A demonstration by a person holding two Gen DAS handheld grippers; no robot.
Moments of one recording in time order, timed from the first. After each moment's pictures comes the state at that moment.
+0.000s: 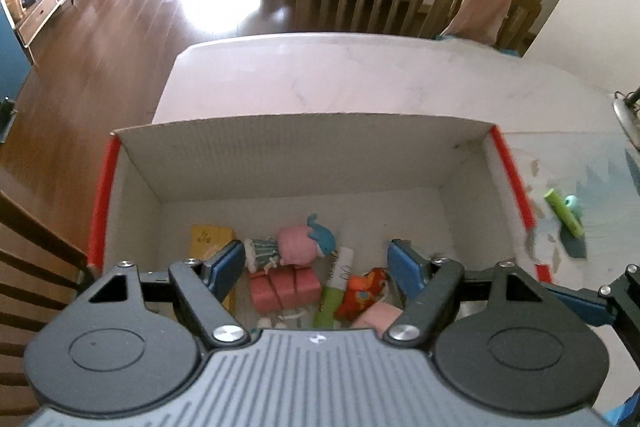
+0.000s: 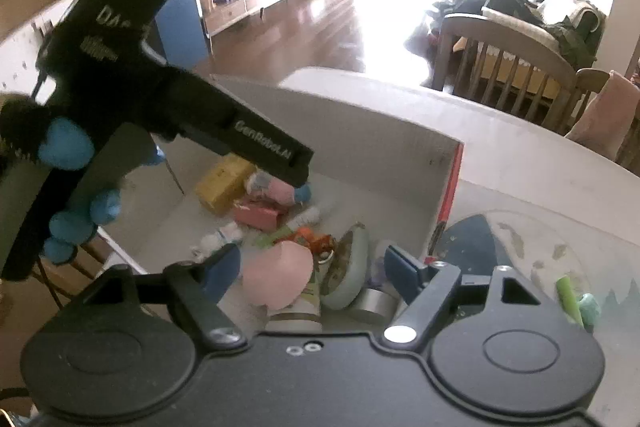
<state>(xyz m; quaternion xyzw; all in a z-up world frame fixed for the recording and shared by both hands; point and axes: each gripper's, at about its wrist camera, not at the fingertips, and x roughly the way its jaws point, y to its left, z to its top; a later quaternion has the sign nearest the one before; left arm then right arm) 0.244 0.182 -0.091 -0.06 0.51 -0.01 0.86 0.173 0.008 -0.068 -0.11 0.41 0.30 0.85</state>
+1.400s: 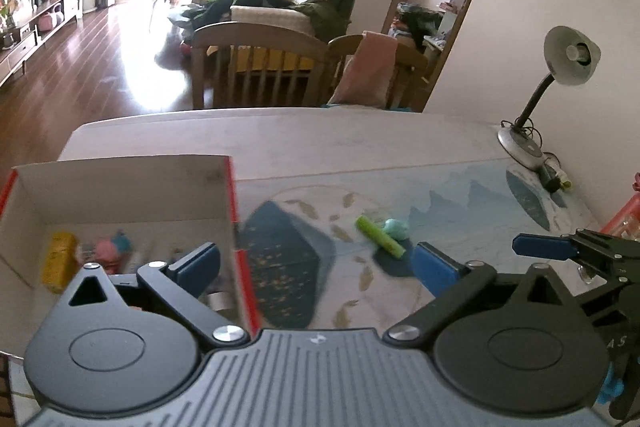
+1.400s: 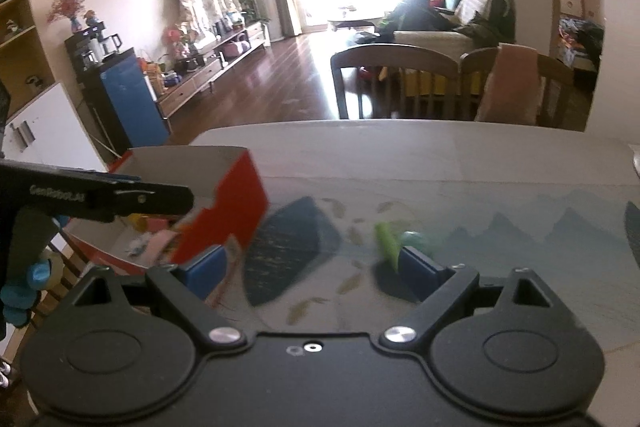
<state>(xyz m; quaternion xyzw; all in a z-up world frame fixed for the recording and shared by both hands) 0.170 -0.003 -0.031 -0.08 0.38 -0.09 0.92 0.150 -0.238 -0.034 0.01 0.36 0.25 0.90</state>
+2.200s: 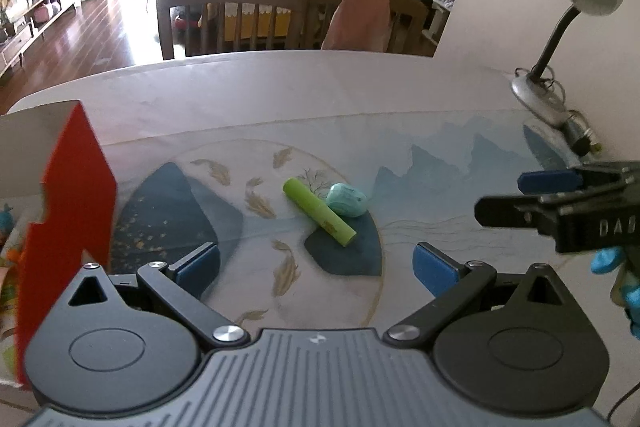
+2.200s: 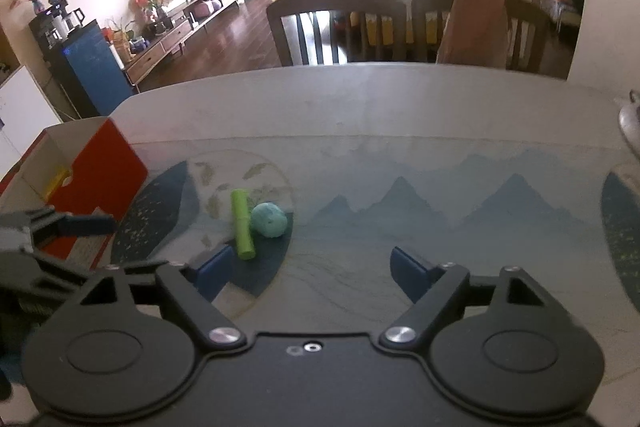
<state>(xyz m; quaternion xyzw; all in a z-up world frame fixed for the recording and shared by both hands) 0.228 -0.136 -0.124 -0.04 0.42 -0.06 0.90 0.260 -0.344 -0.104 0.00 0.44 0.23 0.87</state>
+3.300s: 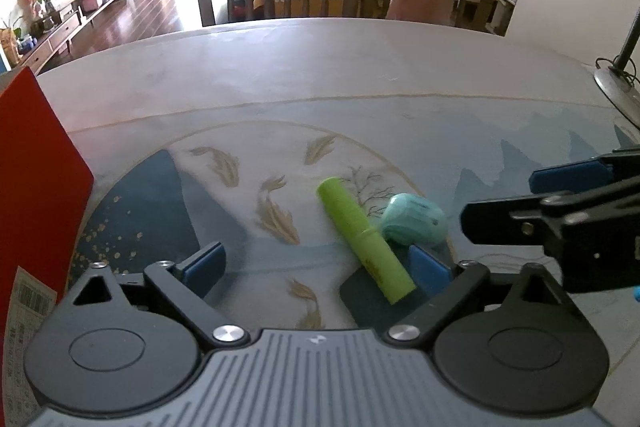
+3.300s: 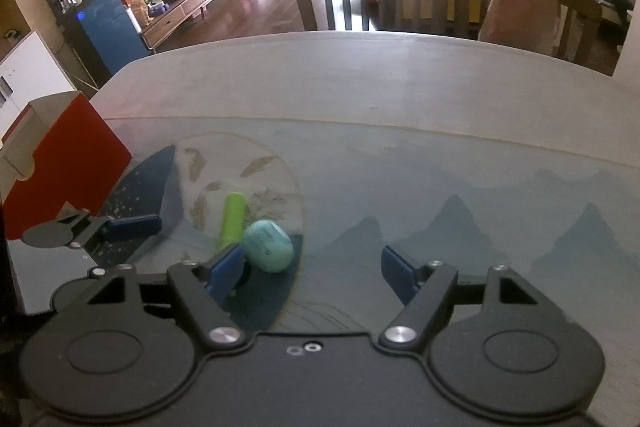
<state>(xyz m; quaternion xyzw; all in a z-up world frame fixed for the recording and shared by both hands) 0.296 -0.148 -0.199 -0.03 0.44 0.03 0.90 0.323 -0.301 -0.148 -0.03 0.47 0.27 0.84</state>
